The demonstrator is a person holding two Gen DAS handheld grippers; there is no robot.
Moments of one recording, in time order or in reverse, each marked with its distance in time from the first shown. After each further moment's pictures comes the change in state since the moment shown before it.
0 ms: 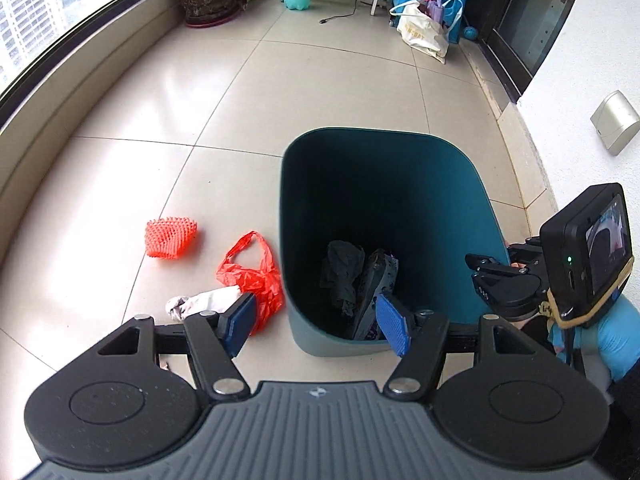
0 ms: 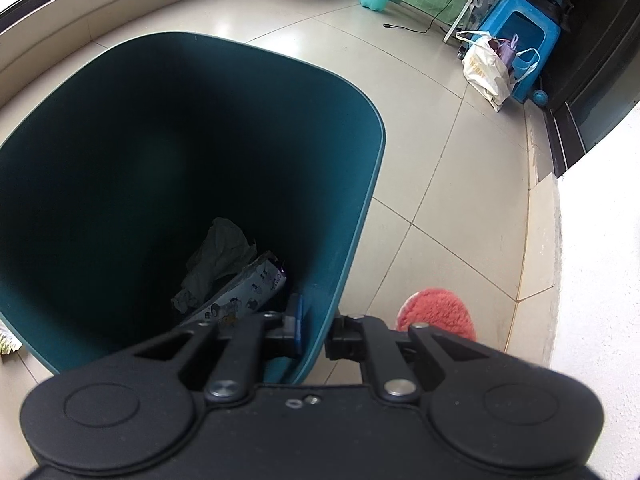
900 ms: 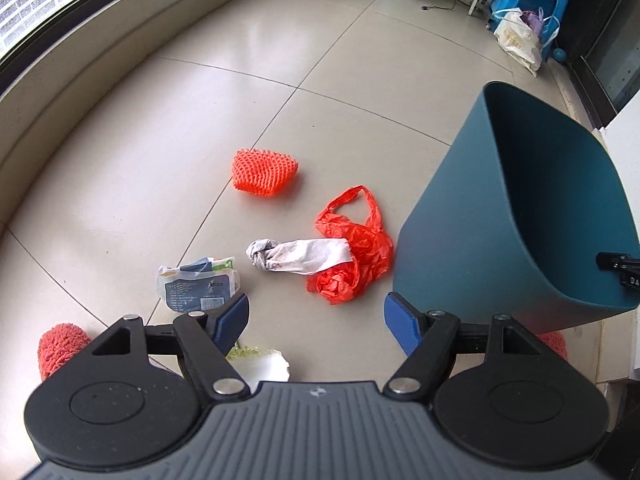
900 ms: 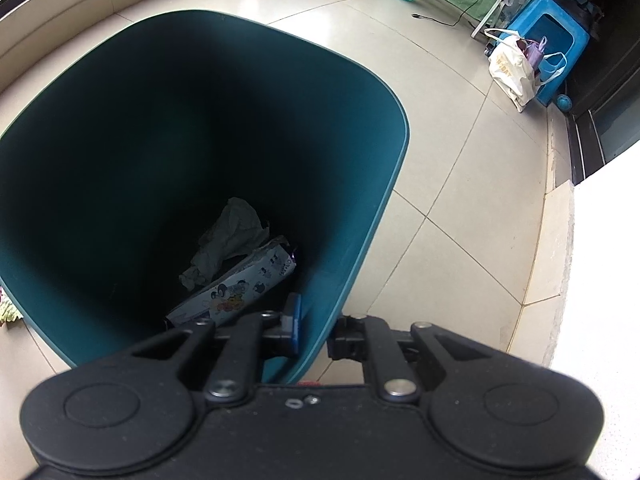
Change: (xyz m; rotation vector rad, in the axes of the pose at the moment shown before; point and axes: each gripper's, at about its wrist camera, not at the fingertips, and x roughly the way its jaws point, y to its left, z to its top) left arm 0.062 0.127 -0.067 -0.211 0.033 0.105; right arm 0.002 0.004 0.001 -0.081 0.053 0.035
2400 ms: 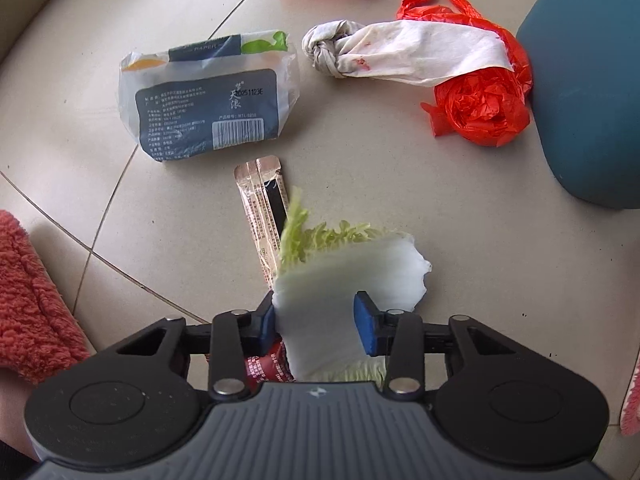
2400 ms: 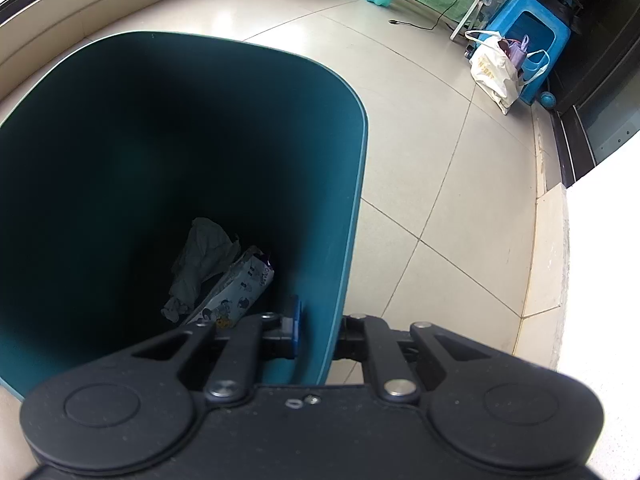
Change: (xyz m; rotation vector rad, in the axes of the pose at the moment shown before) left arm 0.187 0.072 -0.108 0.021 0.289 0.075; right arm 0.016 0.000 0.032 0.068 -0.033 -0.042
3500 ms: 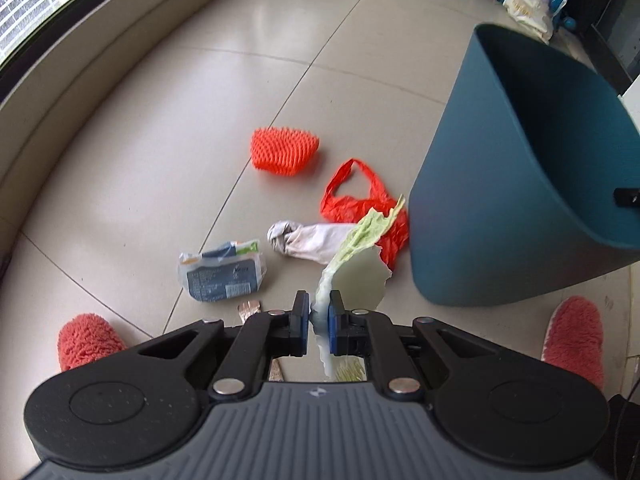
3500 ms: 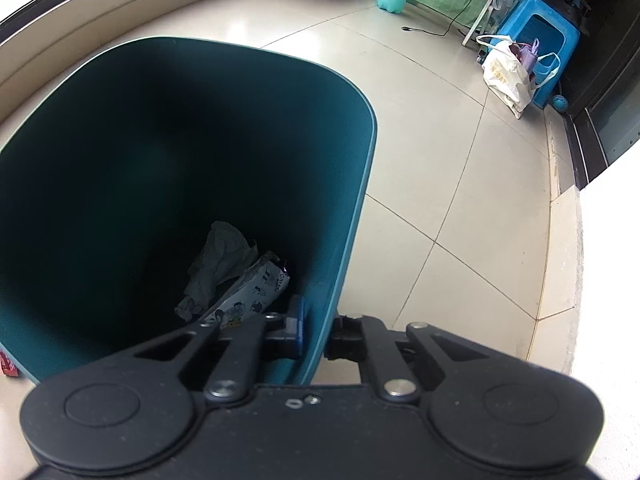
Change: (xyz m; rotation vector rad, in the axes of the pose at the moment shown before) left arm -0.218 -0.051 0.058 0.038 -0.250 -0.017; right arm -0.009 0.001 -0.009 -0.012 -0.029 0.060
